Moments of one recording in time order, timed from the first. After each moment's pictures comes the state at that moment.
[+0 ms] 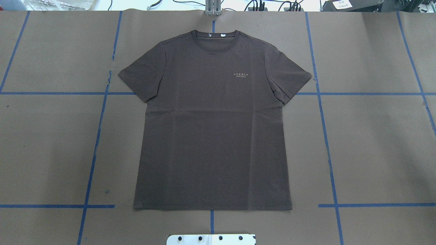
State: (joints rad) left arm -1.49 -1.60 -1.80 -1.58 -2.40 -0.04; right arm 1.40 -1.62 1.92 -1.60 2.41 0.17
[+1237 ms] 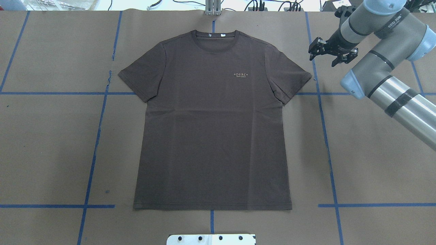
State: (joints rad) left arm -1.49 -1.60 -1.81 -1.63 -2.41 -0.08; right arm 1.02 -1.00 1.21 -1.12 2.16 1.08
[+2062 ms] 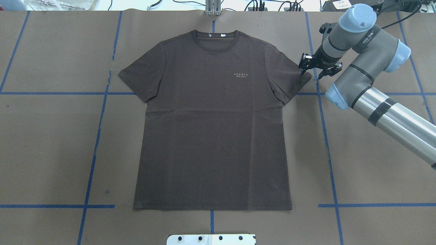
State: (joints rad) left arm -1.49 -1.60 -1.80 -1.65 -2.41 -0.08; right arm 0.95 -0.97 1.13 -1.12 2.12 1.12
